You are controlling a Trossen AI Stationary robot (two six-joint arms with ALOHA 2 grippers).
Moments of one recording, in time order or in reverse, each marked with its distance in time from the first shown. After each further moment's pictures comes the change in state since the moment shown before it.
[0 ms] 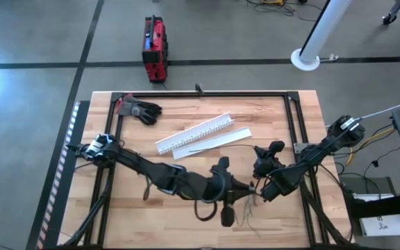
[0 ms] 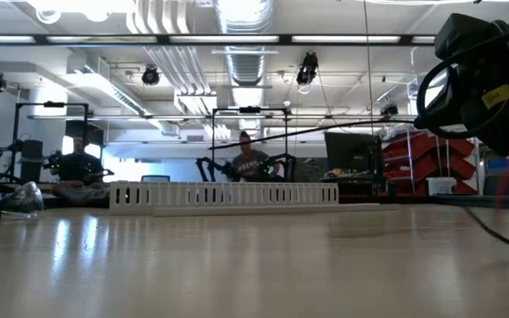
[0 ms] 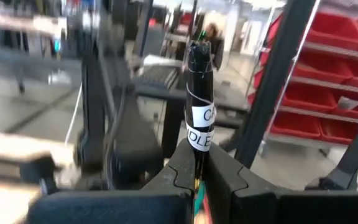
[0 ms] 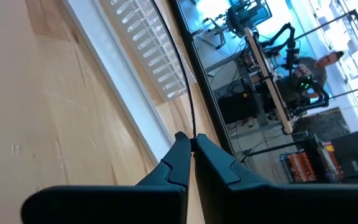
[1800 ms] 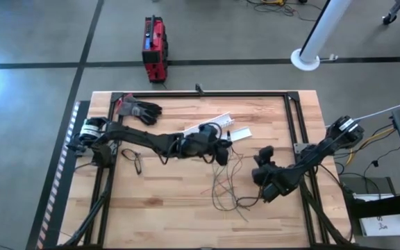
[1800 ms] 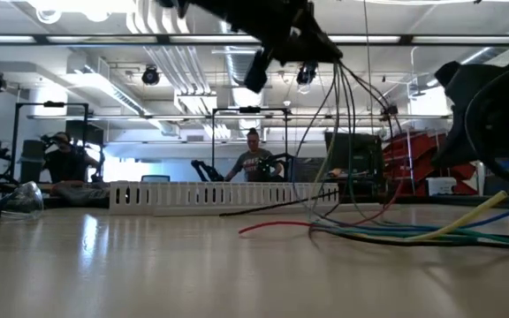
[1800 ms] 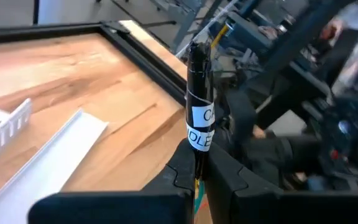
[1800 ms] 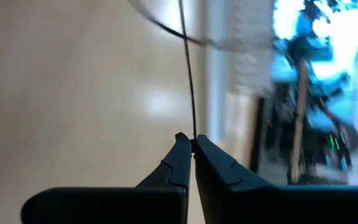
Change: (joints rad) left arm 0.352 -0.168 -0.636 0.177 0.064 -0.492; right arm 0.009 0.025 -0.102 0.296 -0.218 -0.561
